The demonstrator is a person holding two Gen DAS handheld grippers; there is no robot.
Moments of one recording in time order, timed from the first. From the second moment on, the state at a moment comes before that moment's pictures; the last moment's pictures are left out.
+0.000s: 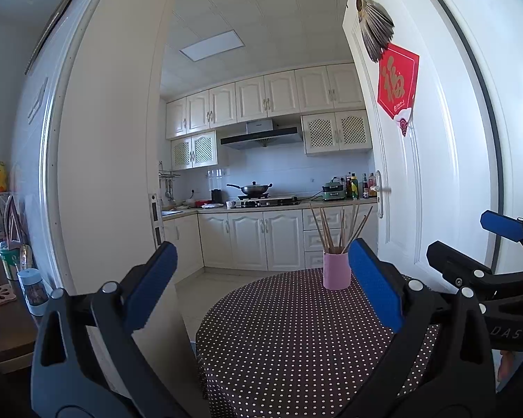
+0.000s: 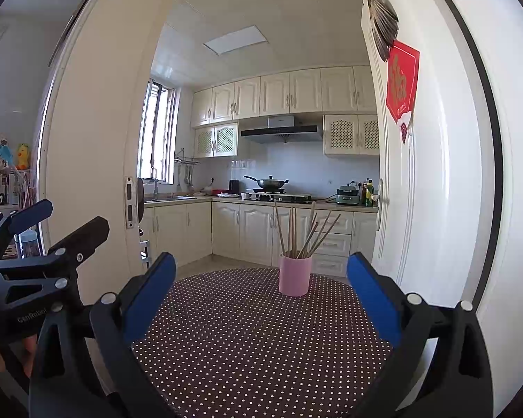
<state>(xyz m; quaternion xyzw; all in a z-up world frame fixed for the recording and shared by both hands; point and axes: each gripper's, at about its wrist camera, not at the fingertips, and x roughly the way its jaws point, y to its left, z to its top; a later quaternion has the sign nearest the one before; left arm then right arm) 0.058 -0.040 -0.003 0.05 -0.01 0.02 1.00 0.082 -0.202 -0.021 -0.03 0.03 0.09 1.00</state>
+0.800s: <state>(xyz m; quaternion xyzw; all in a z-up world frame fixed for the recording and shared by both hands) 0.063 -0.040 -0.006 0.04 0.00 0.02 1.00 0.088 -0.205 -0.025 -0.02 0.04 0.10 0.99</state>
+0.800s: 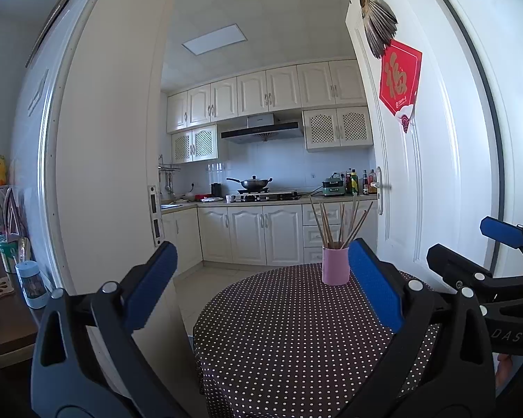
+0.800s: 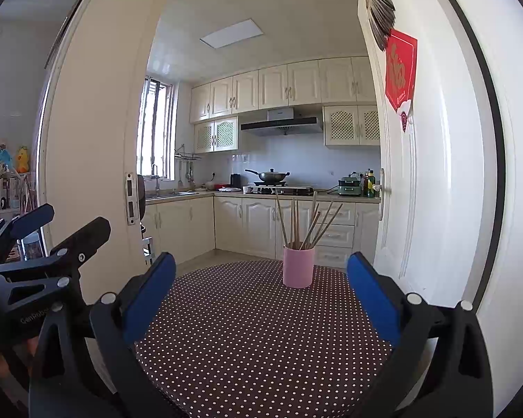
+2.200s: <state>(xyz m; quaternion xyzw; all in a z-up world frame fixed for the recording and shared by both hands) 0.060 -0.040 -0.008 0.05 0.00 0.03 1.00 0.085 -0.205 -0.029 -0.01 0.04 0.10 0.99</state>
